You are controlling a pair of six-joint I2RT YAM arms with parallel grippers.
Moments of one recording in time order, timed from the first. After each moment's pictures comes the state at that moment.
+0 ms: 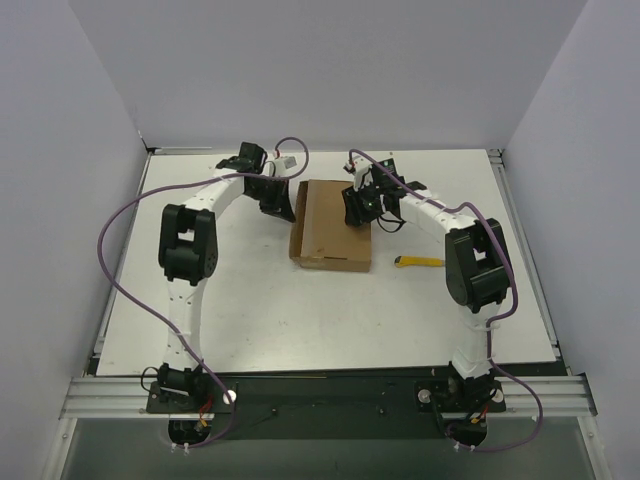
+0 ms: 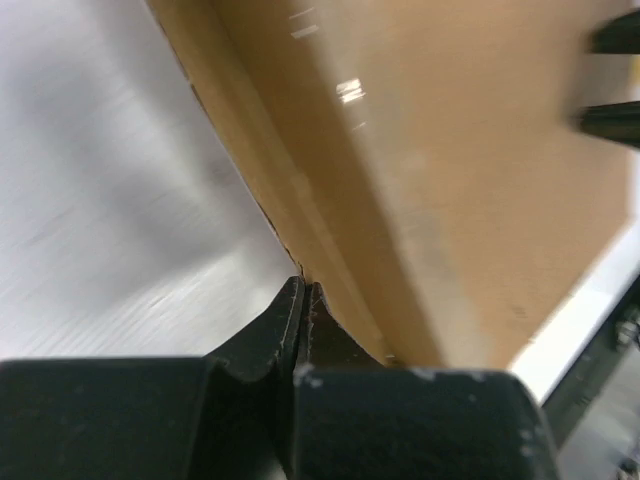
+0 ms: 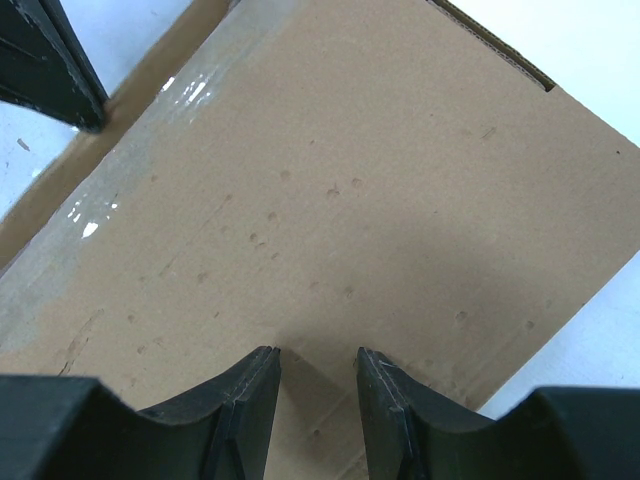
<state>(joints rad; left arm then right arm) -0.25 2.33 1.96 -0.75 0.68 0.01 0.38 2.00 1.47 -0.32 -0.29 -0.15</state>
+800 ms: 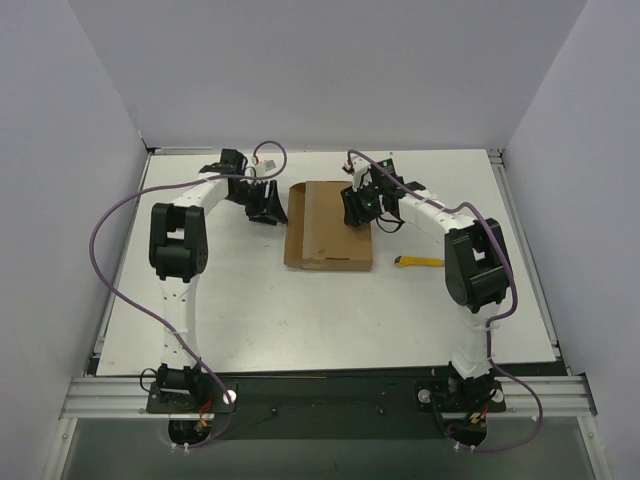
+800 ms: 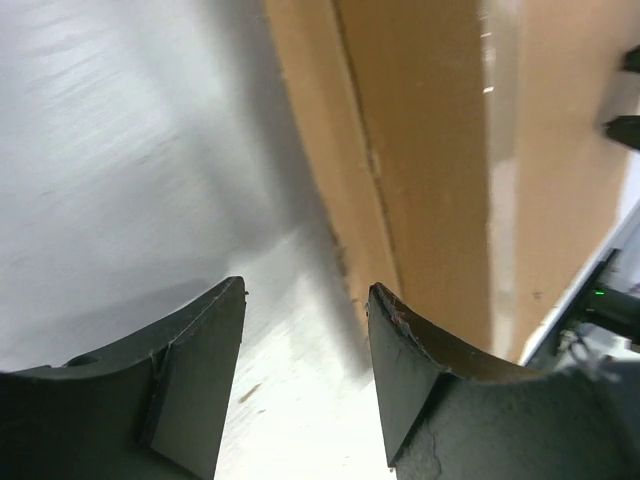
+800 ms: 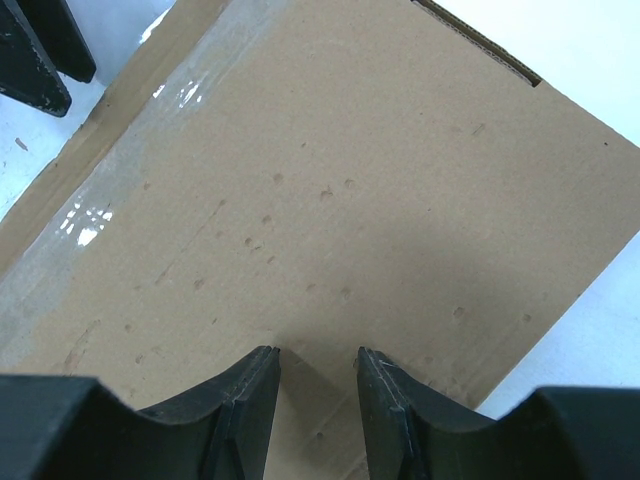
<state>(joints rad) -0.15 2.34 1.89 -0.73 0.70 -0.05 0.39 2.00 1.47 -0.31 -0.29 -0.16</state>
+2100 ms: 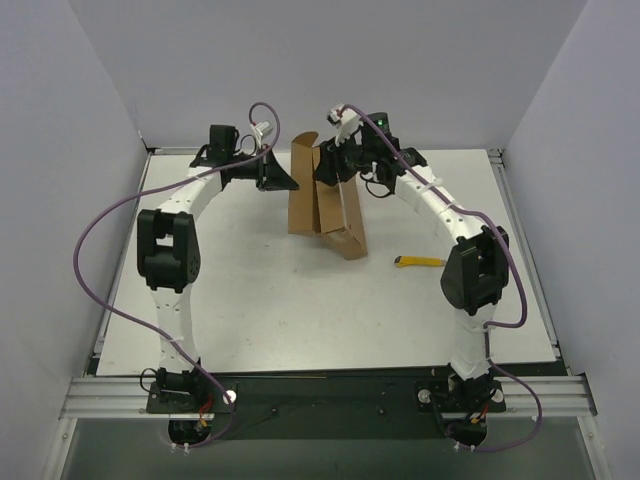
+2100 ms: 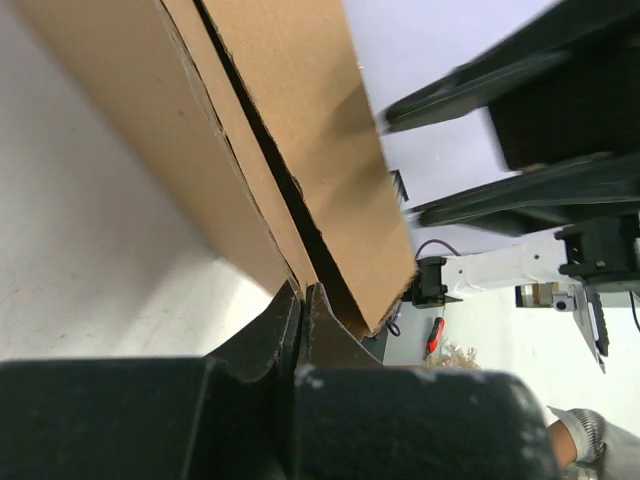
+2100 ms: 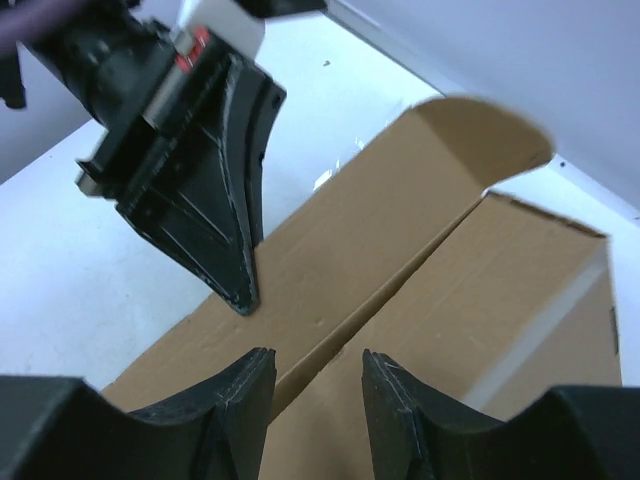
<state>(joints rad) -0.16 2.20 1.83 -0.32 1.18 -0.50 0.45 2.00 1.88 -0.38 -0.46 -0.08</state>
